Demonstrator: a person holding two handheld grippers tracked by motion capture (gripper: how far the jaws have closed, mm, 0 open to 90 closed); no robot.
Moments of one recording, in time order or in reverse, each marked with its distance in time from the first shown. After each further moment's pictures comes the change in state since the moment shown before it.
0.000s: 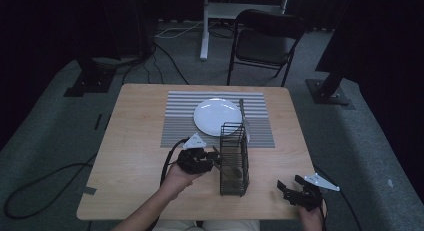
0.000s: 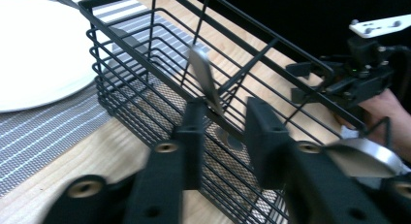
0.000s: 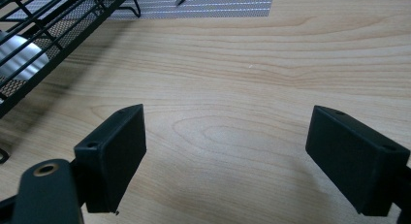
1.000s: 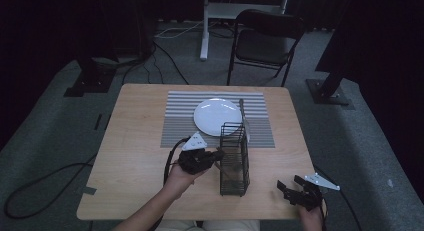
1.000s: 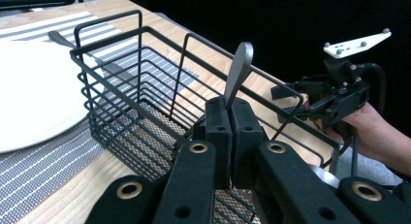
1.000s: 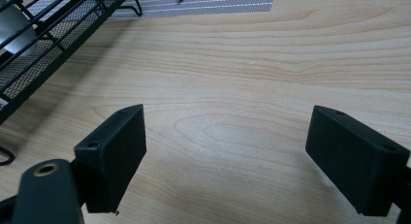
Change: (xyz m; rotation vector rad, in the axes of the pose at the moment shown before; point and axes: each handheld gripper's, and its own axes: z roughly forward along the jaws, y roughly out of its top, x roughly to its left) left arm -0.008 0.009 -0.007 -0.096 -0.034 0.056; right arm -0.003 0.000 0.002 0.011 0.019 0.027
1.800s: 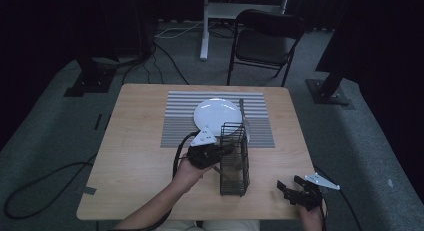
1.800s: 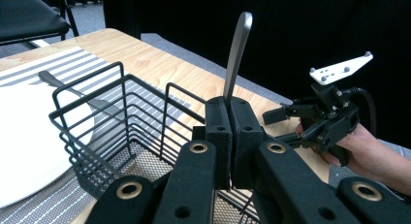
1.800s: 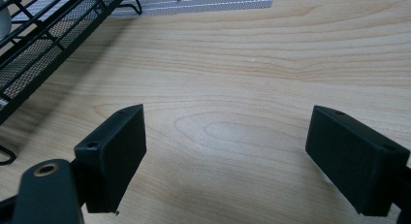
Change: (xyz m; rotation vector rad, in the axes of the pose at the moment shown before) left arm -0.011 0.027 0.015 -0.046 -0.019 0.066; right arm -0.001 0.000 0.001 0.007 0.006 0.011
